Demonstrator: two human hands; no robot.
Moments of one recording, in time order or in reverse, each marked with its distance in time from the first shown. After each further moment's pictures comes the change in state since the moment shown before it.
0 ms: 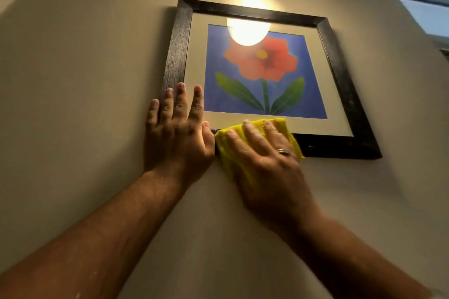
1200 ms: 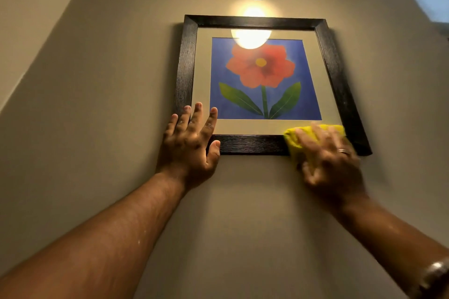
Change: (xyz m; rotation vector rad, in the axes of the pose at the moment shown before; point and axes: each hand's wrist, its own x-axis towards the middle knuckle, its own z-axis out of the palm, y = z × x) left_hand -0.008 -0.009 -0.016 0.004 -0.158 0.164; right_hand -0.020 0.094 -0.013 -0.024 0.031 0.241
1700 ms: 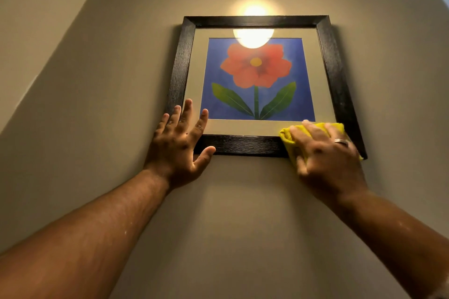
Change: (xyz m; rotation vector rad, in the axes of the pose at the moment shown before) left_hand -0.002 0.000 0.000 0.109 -0.062 0.012; right_hand 0.021 0.013 -0.024 0.026 -0.160 -0.021
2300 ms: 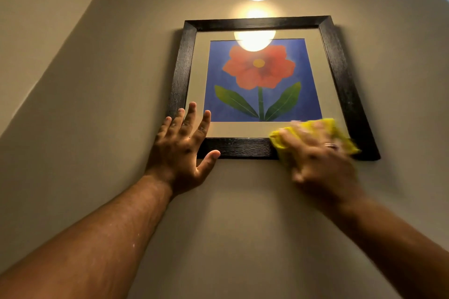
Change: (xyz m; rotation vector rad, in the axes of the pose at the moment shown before) left_hand 0.001 -0.001 0.000 -0.023 0.009 0.033; right_hand 0.001 -0.021 0.006 0.105 0.059 -0.069
